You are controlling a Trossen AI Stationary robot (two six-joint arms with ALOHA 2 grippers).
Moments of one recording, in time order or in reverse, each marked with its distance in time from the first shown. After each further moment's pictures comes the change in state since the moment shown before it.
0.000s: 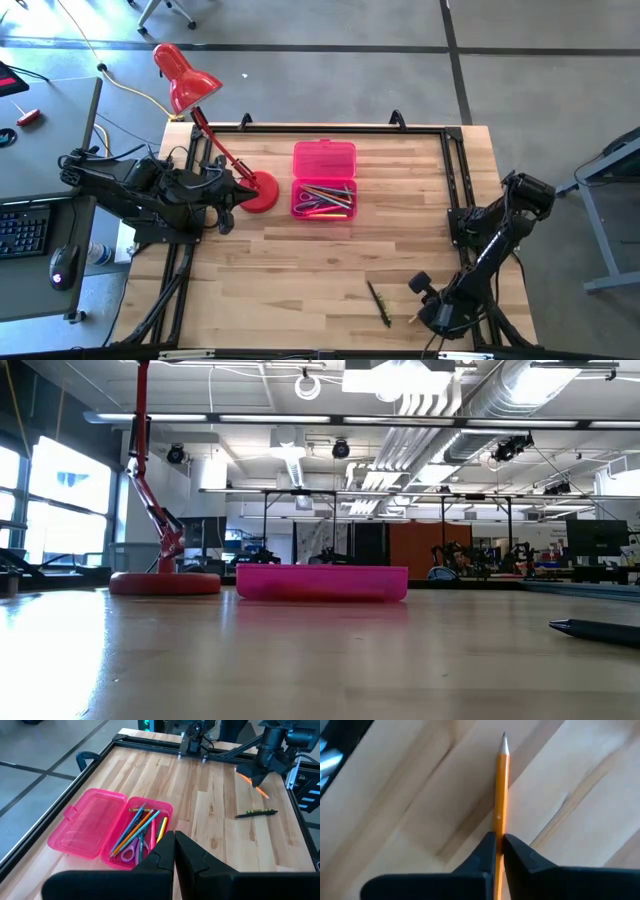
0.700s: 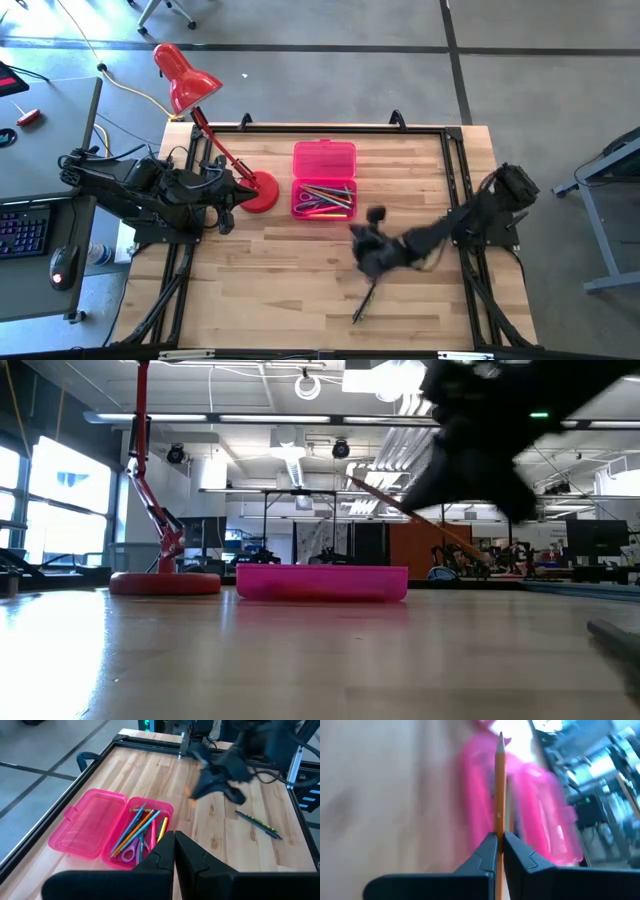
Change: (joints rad) left arm 0.000 0.000 0.000 0.000 -0.002 0.004; right arm -0.551 0.004 0.077 0.325 0.805 -0.284
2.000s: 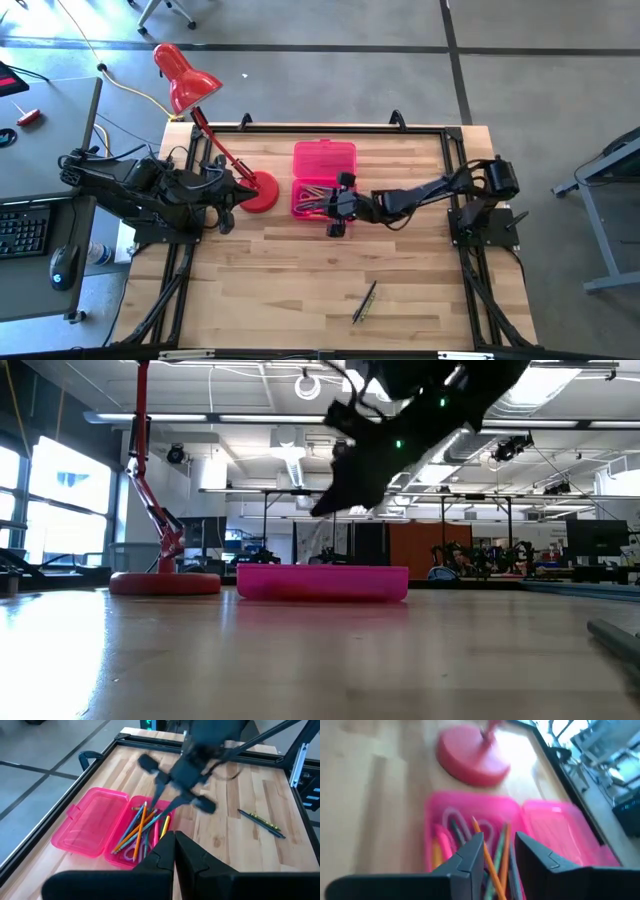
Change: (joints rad) left arm 0.000 0.000 0.000 -0.008 -0.009 0.000; right arm -0.389 0.093 0.104 0.354 -0.456 -0.216
